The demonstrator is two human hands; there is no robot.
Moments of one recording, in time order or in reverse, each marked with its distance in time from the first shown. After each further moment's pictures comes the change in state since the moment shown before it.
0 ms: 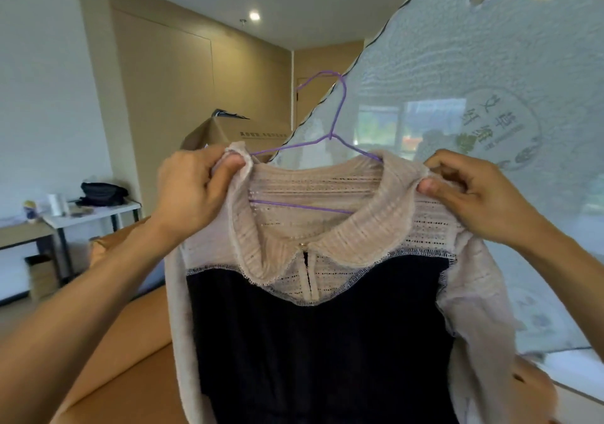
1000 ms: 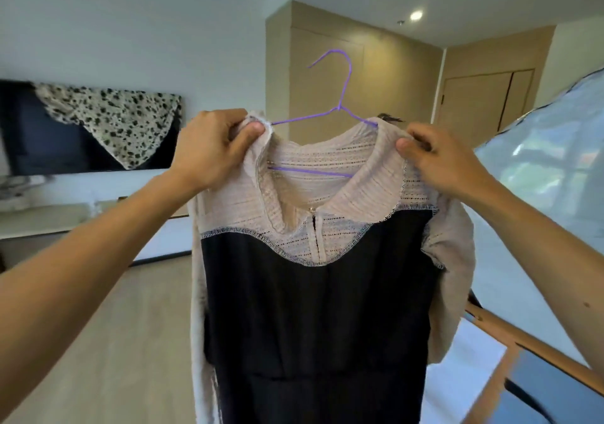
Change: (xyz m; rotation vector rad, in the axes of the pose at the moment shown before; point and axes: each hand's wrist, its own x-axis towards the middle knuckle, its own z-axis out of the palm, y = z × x) left_hand -0.054 -0.249 -0.307 0.414 -0.050 -0.183; right_hand 0.225 -0.221 0.337 0.109 -0.067 -0.157
